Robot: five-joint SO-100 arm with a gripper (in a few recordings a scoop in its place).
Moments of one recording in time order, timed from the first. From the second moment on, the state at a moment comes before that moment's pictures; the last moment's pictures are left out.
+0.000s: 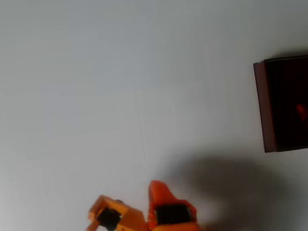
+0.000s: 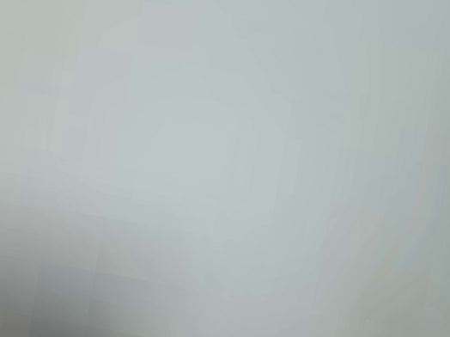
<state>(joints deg) -12.5 191.2 164.2 80.7 14.9</state>
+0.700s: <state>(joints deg) -30.5 192.0 171.9 76.8 0.5</state>
